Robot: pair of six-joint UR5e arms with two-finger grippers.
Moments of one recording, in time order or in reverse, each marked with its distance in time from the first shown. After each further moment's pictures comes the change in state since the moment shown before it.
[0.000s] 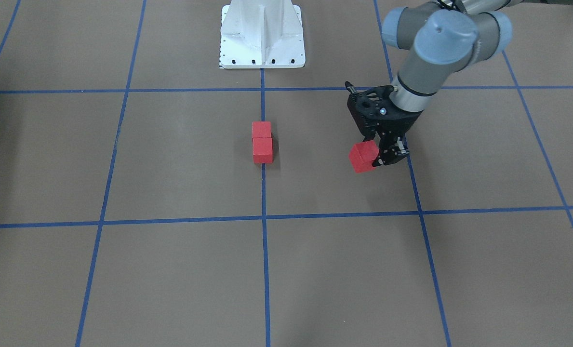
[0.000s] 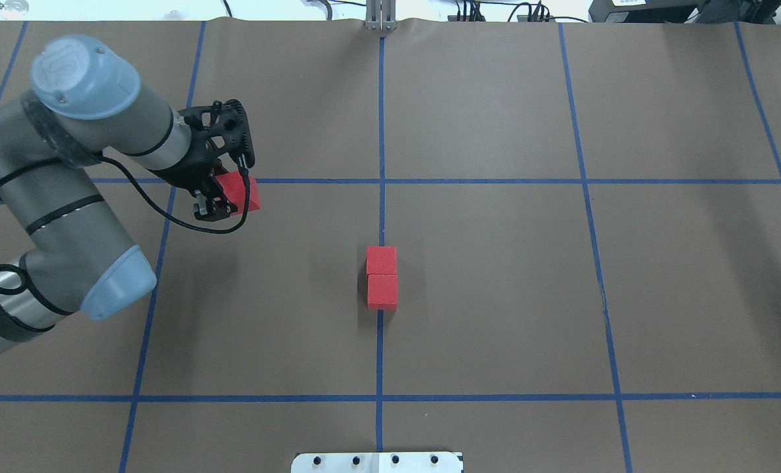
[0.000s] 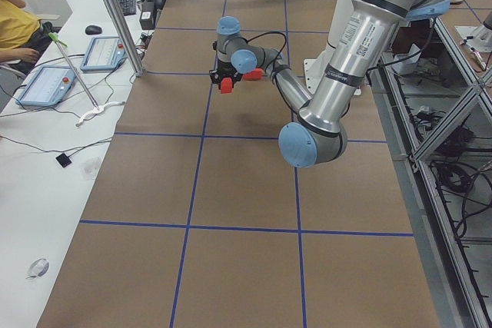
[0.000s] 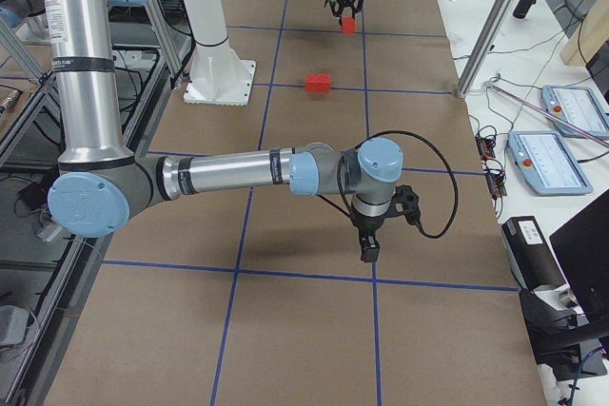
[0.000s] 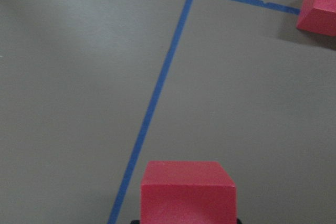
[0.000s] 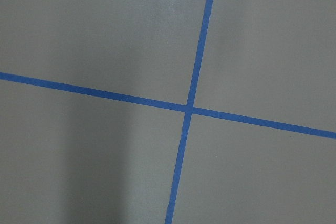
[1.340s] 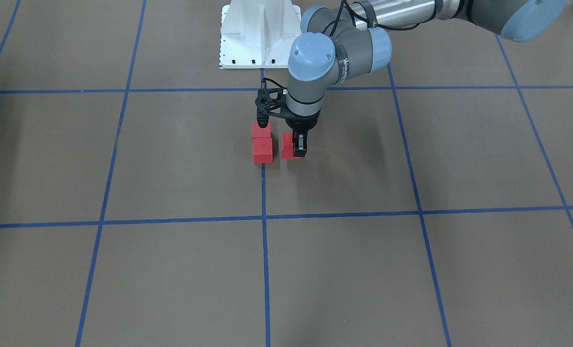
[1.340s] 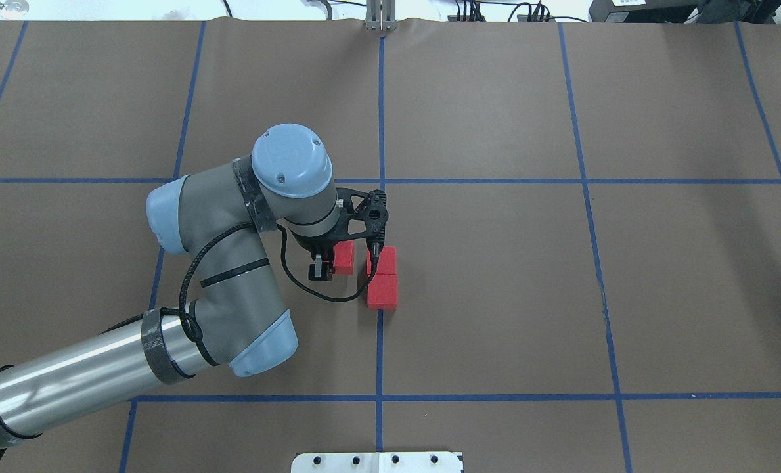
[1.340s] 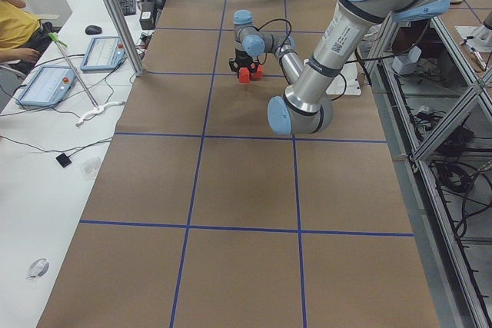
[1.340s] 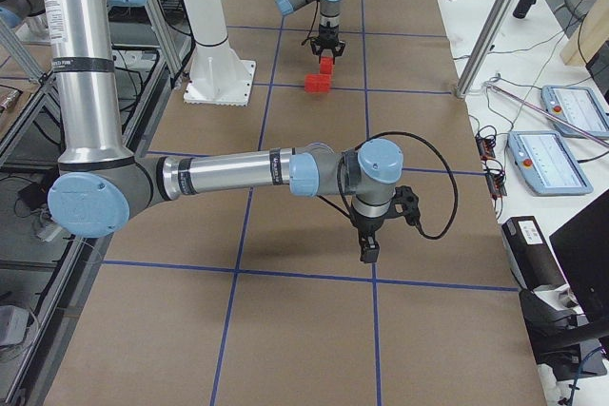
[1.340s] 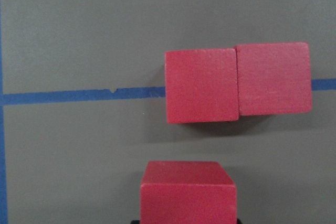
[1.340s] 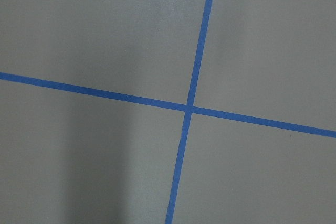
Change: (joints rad) left arm 0.219 -0.233 0.217 0.048 0.095 0.092; right arm 0.000 0.001 -0.003 -0.002 0.002 0.001
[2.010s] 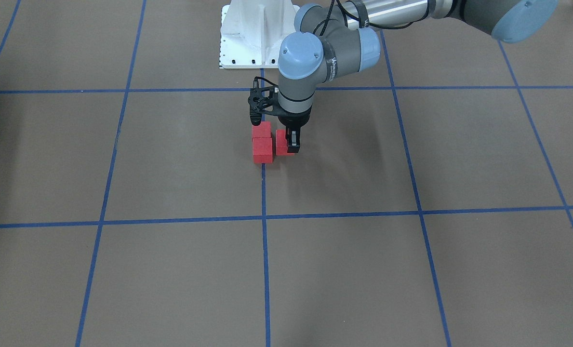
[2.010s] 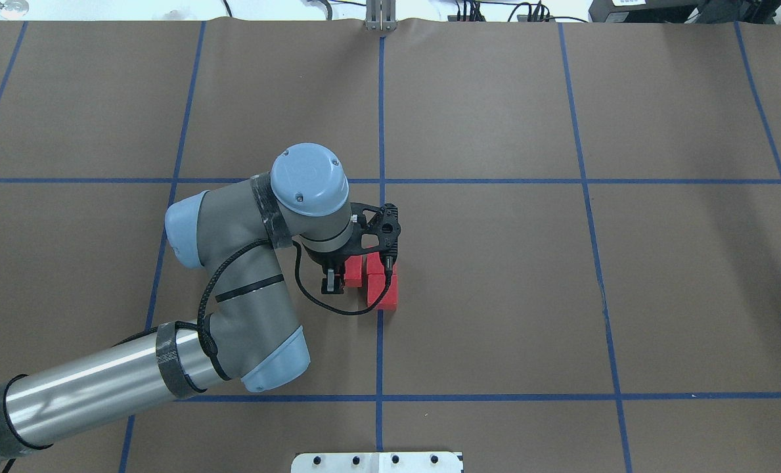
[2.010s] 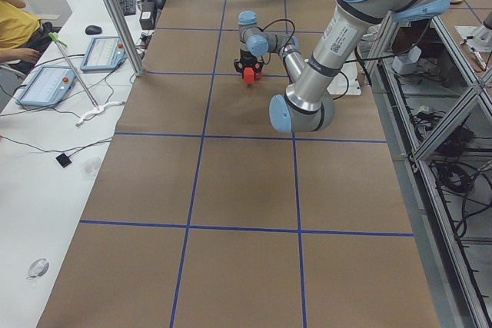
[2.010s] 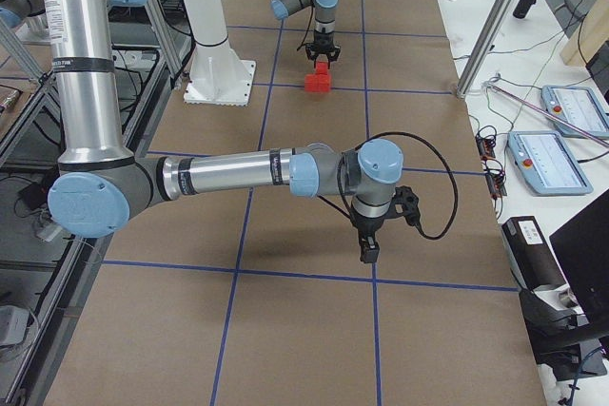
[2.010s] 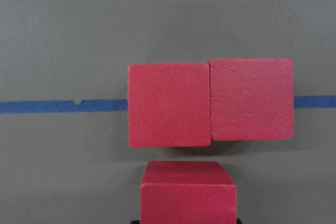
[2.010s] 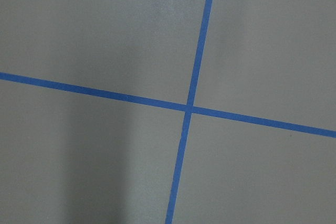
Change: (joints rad) left arm 0.035 -0.020 0.022 -0.001 0.016 -0.052; right arm 0.000 0.000 -0.001 0.000 0.000 0.000
